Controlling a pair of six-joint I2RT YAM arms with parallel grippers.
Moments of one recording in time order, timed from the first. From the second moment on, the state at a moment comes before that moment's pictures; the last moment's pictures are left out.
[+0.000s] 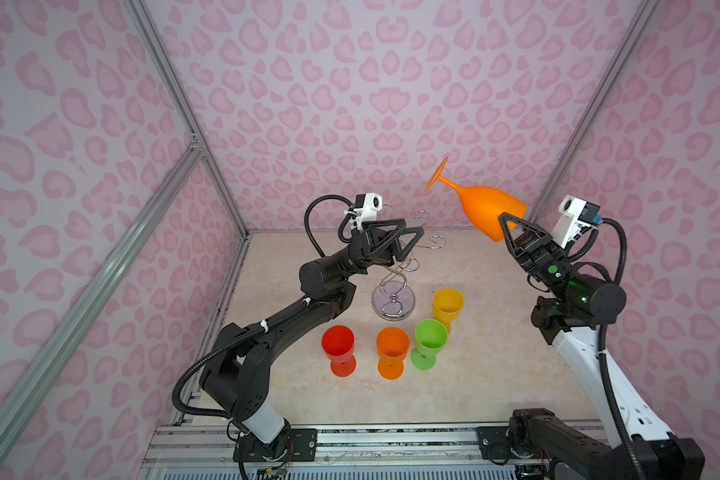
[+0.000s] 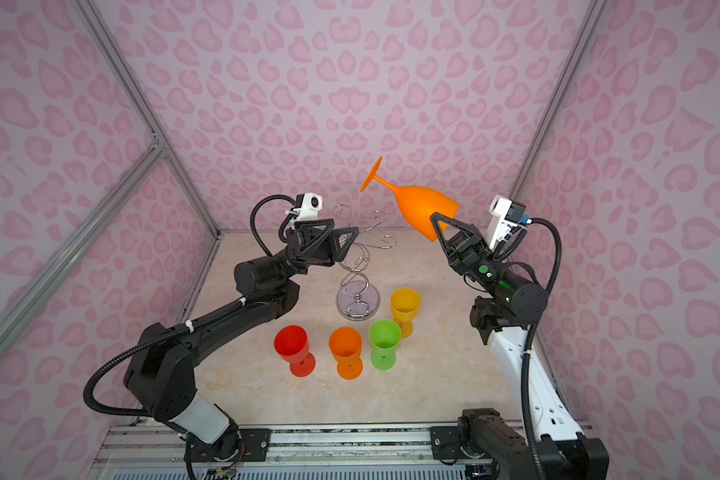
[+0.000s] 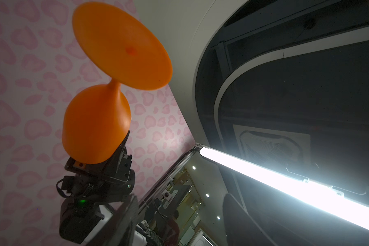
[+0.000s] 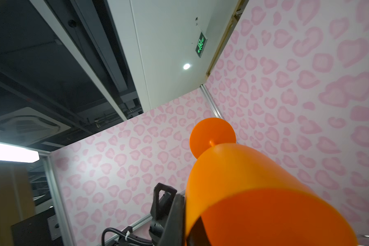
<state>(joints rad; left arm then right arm) -0.63 1.61 1.21 1.46 0.72 -1.93 0.03 1.03 0.99 0.87 -0.75 1.20</state>
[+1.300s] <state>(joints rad) -0.63 1.28 1.10 0.78 0.91 -1.19 0.24 1.79 1.61 -0.94 -0.13 0.12</state>
